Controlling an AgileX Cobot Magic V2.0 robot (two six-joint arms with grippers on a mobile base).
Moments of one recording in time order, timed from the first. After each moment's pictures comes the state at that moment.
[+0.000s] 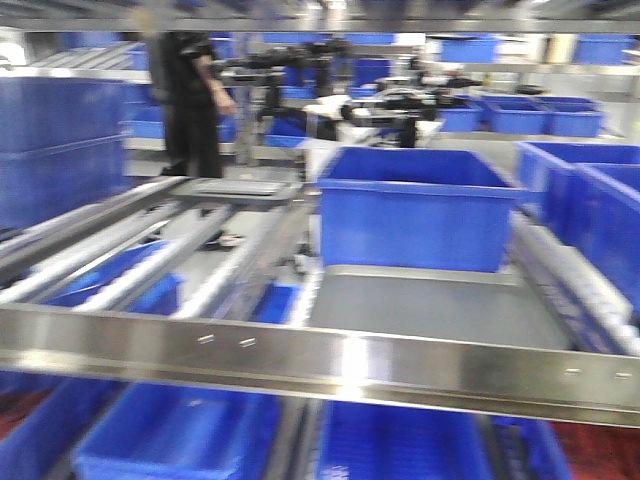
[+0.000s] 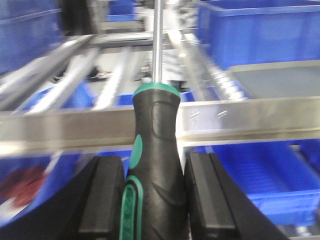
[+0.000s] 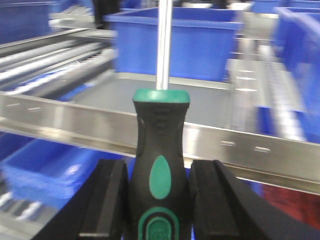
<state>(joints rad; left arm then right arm) -0.12 0.61 -0.77 -0.10 0.52 0.09 -0.04 0.54 -0.71 0.32 0.55 -0.29</state>
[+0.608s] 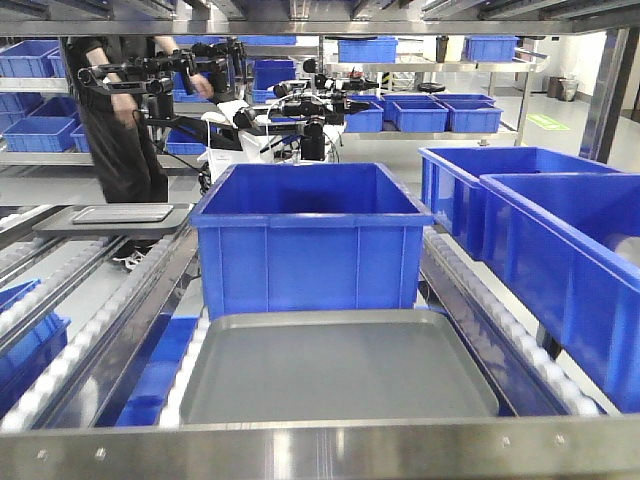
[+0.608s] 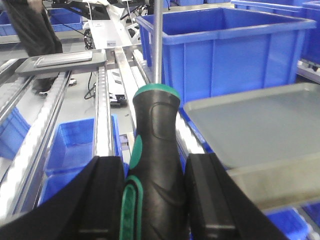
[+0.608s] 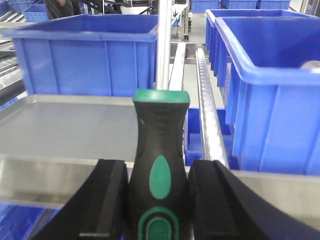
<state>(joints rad) -0.12 0.61 -0.77 -0.10 0.52 0.09 -0.04 0.54 -0.71 0.32 0.55 -0.29</state>
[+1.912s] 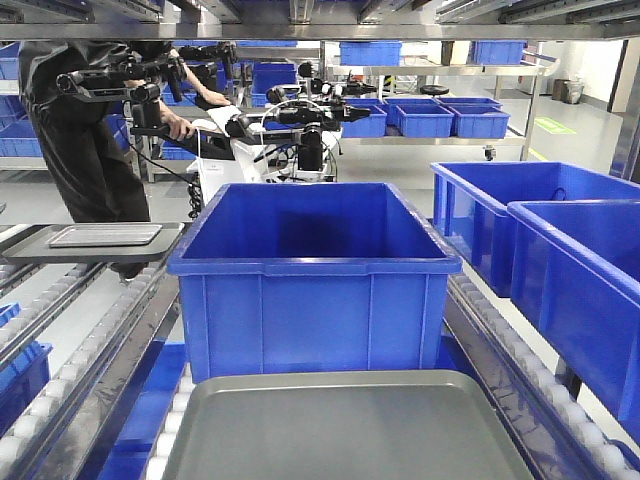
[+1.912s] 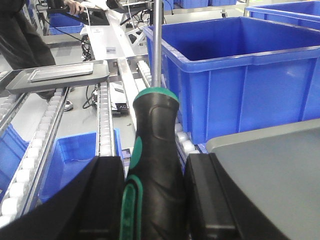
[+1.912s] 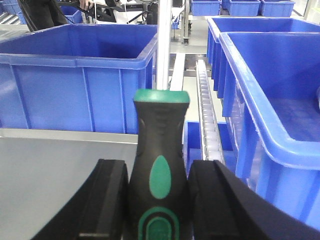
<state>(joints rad) -0.12 0.61 -0.77 -0.10 0.52 0.09 -0.04 0.54 -0.71 0.32 0.55 -0.29</state>
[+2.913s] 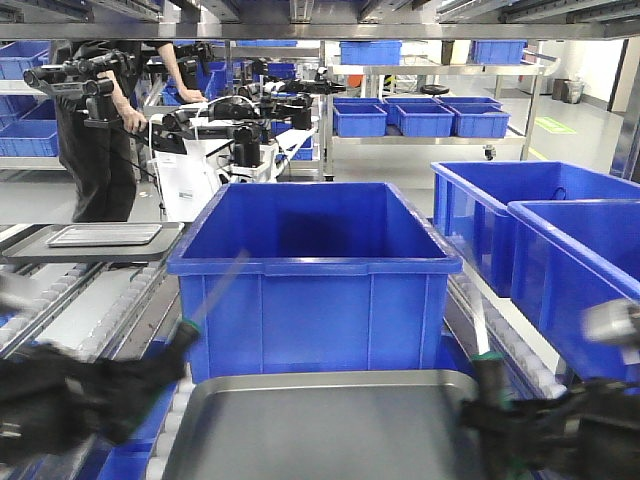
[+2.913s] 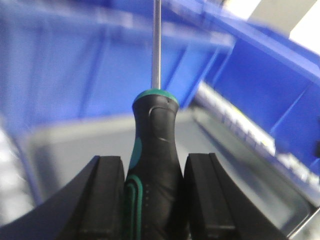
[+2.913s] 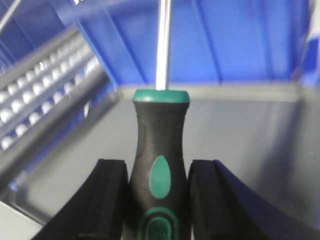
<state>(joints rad) -0.31 1.21 -0.77 -1.57 0.40 1.17 0.09 1.17 -0.71 1.28 0.57 -1.02</state>
